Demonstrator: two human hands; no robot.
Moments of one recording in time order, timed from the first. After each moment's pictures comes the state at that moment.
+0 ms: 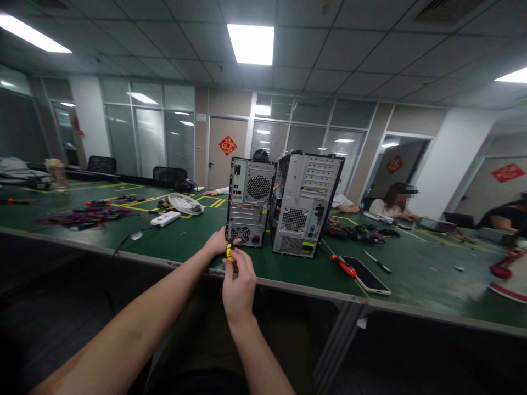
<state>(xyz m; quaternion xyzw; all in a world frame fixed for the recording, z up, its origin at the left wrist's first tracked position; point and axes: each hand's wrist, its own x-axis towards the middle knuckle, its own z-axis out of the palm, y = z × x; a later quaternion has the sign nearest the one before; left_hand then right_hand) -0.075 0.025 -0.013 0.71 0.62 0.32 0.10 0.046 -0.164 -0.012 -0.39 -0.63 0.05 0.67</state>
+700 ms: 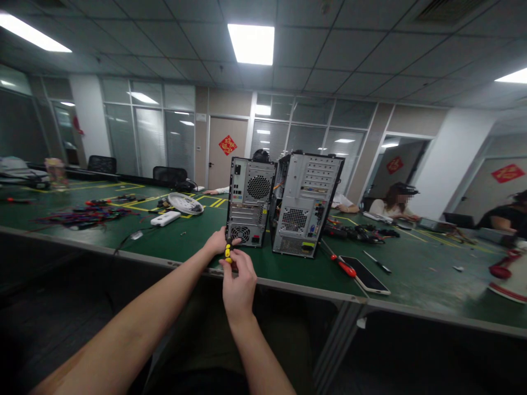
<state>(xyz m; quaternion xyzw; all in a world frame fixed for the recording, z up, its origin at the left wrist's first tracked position) -0.074 0.025 -0.013 0.71 0.62 0.32 0.10 0.047 -0.163 -0.013 -0.39 -0.64 0.06 0.67</state>
